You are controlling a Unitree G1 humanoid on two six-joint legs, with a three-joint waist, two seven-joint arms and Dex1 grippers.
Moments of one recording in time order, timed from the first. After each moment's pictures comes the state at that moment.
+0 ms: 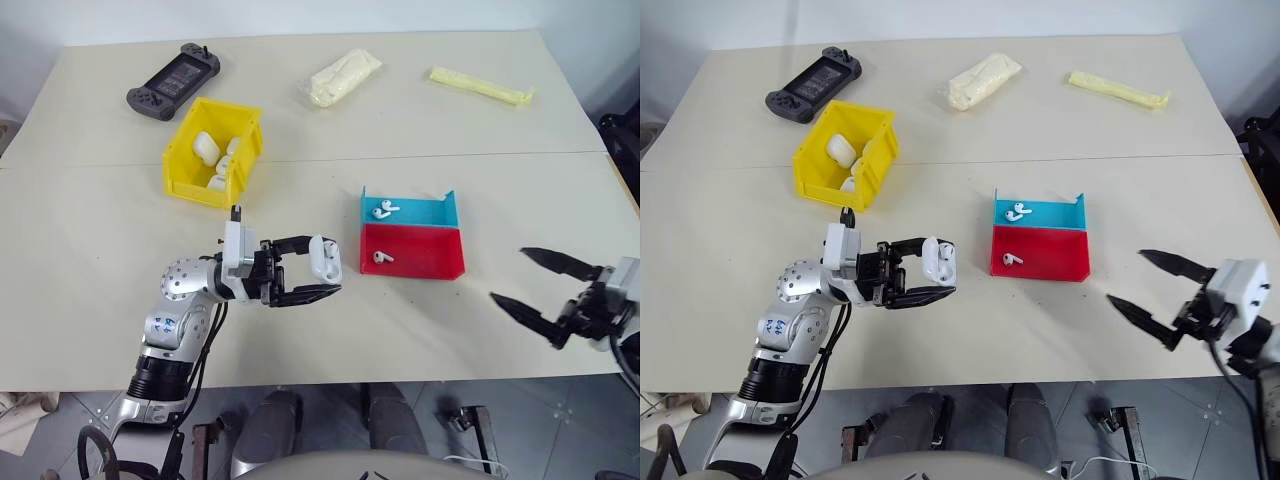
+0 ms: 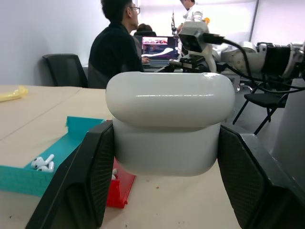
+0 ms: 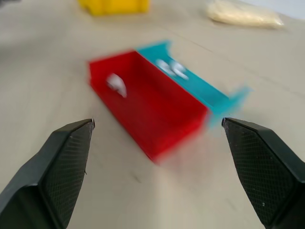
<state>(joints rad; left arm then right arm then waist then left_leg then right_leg) -0.30 0.35 -0.06 -0.06 -0.52 0.05 -1.18 0.17 -0.81 -0.52 -0.05 0.58 0.05 1.16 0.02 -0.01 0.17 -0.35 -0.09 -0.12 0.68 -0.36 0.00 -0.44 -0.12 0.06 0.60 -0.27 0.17</state>
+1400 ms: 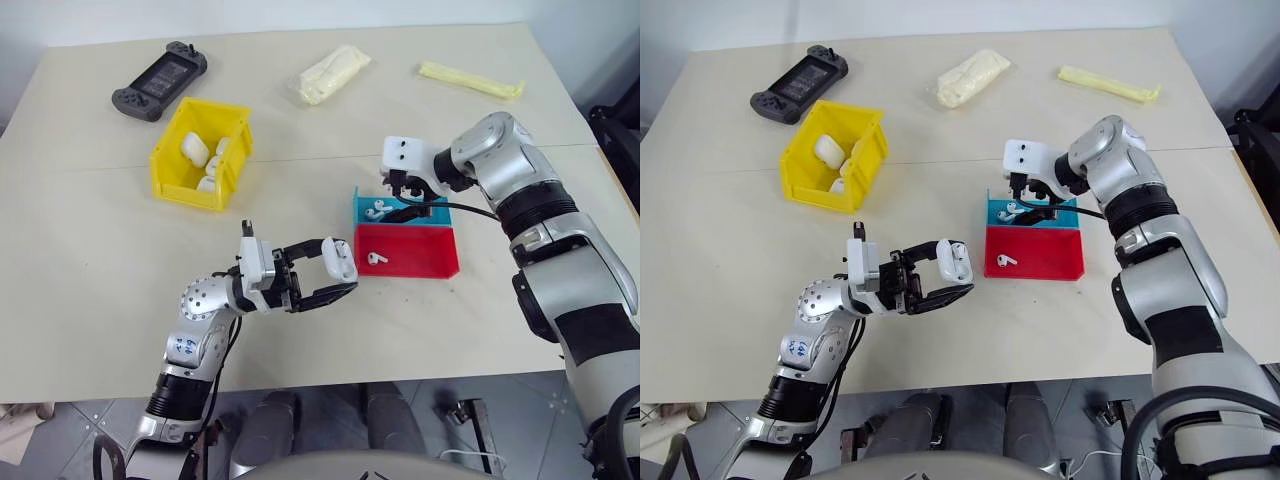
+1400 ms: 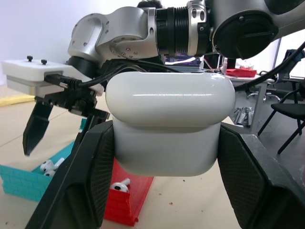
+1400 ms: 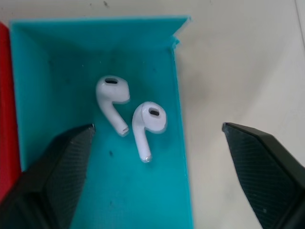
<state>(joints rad) -0.23 0.26 -0.11 -0.10 -0.45 -0.04 -1.02 -1.28 -0.48 0.47 1.04 -0.23 0.06 1.25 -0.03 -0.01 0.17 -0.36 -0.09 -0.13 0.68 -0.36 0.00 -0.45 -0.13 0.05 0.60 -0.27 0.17</state>
